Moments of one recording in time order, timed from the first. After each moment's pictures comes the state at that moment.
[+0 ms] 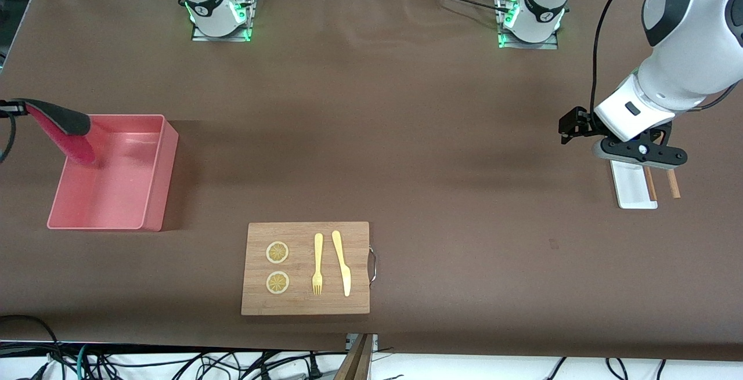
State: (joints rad) left arm -0.07 0.12 -0.11 -1.63 0.03 1.74 -0.01; right arm 0.00 0.42 -0.31 -1.35 -0.15 1.33 -0.39
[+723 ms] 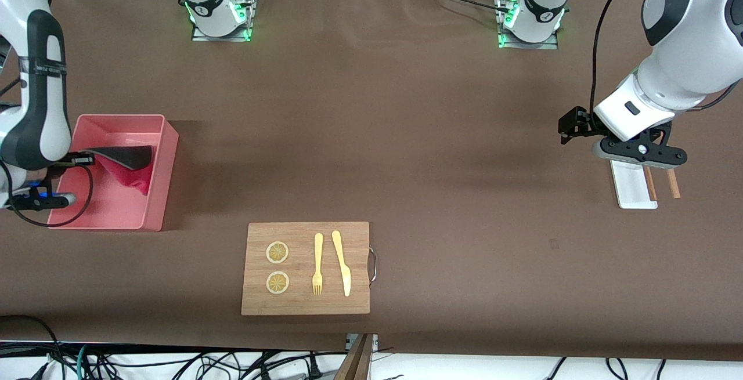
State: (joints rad) left arm -0.07 0.12 -0.11 -1.63 0.03 1.74 -0.01; right arm 0.01 0.60 -0.30 -1.47 -0.01 1.65 -0.32
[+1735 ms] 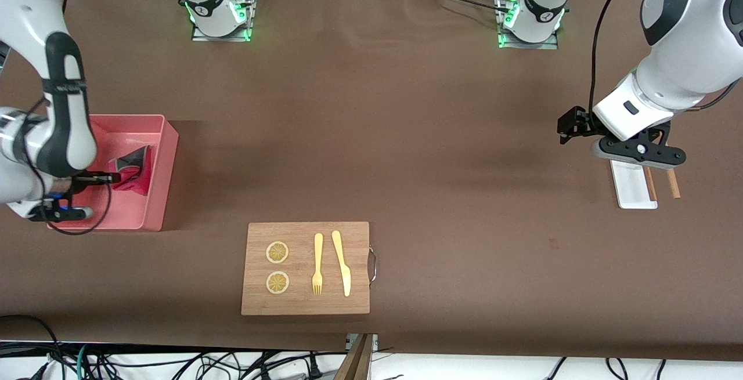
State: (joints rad) left arm -0.07 0.12 -0.12 -1.63 0.03 1.74 -0.01; right arm 0.01 0.56 -0.30 -1.56 0.06 1.82 -0.32
